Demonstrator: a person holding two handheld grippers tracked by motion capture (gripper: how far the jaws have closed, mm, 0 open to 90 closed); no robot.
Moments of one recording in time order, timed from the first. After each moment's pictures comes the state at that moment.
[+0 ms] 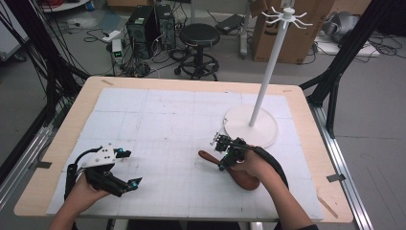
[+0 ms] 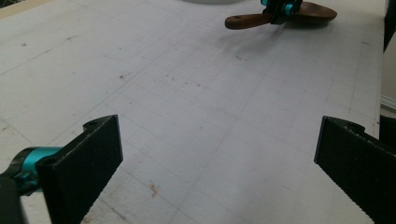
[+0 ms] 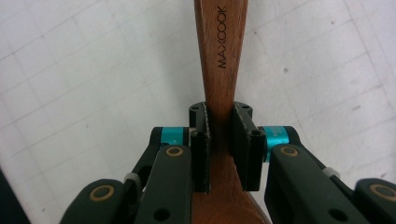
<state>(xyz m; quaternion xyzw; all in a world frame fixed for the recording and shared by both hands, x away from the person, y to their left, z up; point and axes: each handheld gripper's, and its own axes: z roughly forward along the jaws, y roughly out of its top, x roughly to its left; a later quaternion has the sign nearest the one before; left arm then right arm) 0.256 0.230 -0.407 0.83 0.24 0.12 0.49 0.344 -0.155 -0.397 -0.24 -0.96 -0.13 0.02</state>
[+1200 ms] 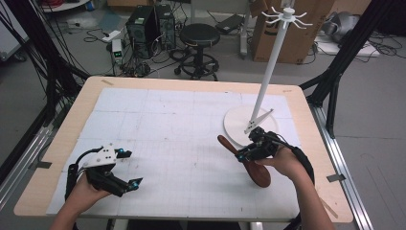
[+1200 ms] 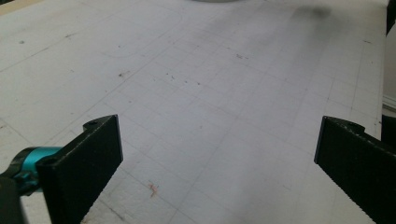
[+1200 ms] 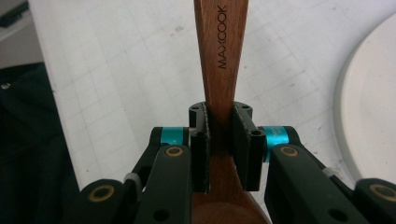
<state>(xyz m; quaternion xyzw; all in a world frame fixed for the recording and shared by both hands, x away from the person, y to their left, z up) 0.257 0.229 -0.408 0.83 0.24 0.12 0.49 0.336 -0.236 -0.354 -0.26 -0.92 -0.30 0.03</state>
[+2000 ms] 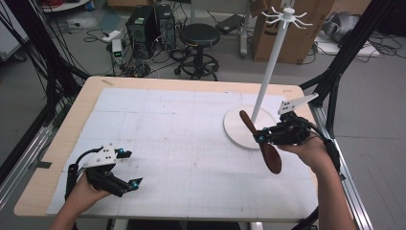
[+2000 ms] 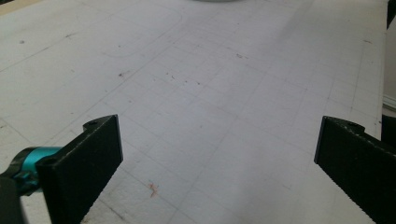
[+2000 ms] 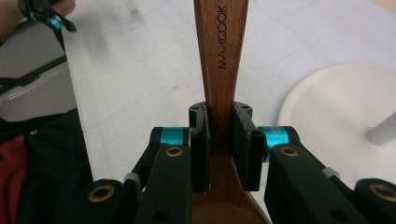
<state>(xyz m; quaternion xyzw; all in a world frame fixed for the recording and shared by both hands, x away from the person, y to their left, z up) 0.256 0.229 -0.408 0.83 0.24 0.12 0.49 0.332 -0.293 -0.291 -0.27 -0.87 -0.41 -0.01</state>
